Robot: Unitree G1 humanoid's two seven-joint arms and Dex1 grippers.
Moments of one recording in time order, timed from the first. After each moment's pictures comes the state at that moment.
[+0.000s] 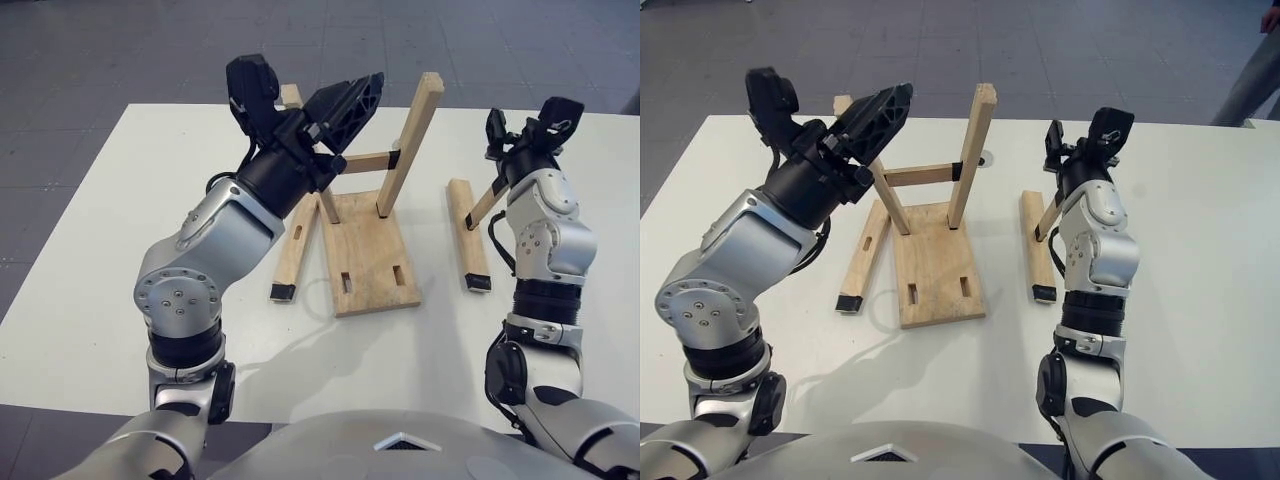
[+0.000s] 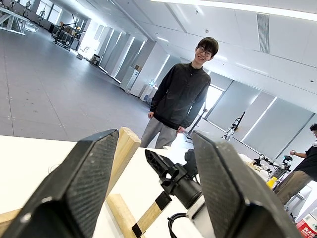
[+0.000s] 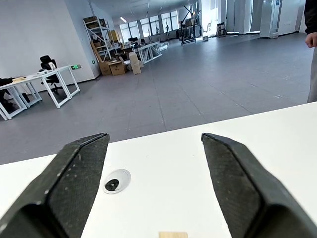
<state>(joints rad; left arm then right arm) -0.39 0.26 0.00 -0.61 -1.31 0.70 0.31 -0.53 -0.15 -0.29 -0.05 0.28 0.51 -0.04</state>
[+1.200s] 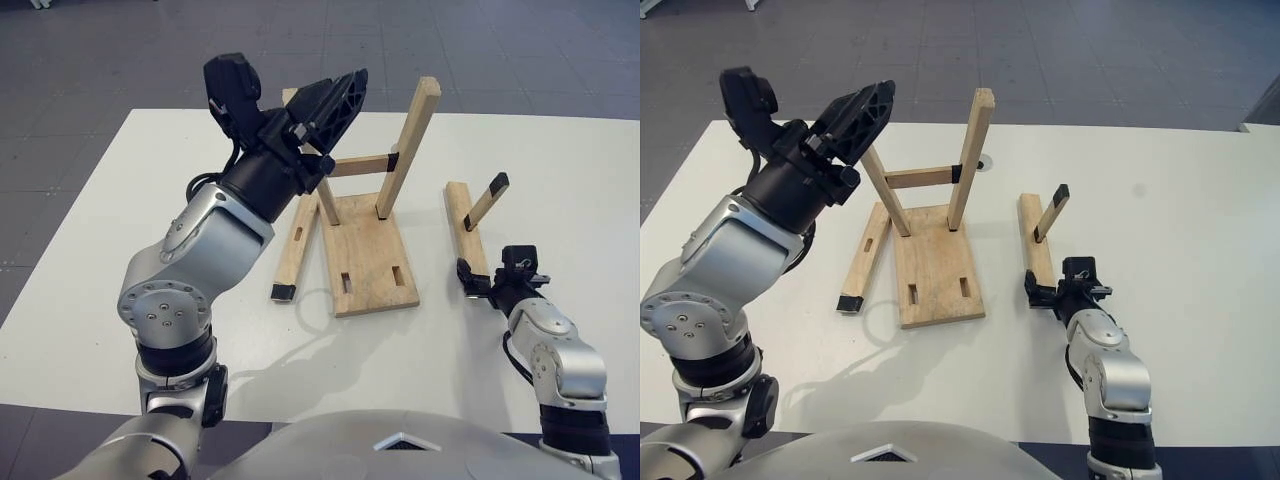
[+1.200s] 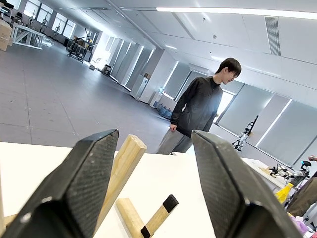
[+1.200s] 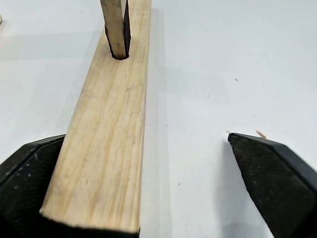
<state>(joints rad) -0.38 0.30 0.03 -0.68 -1.35 0.70 0.40 0.13 -0.28 -0.09 -0.22 0.24 0.65 0.08</state>
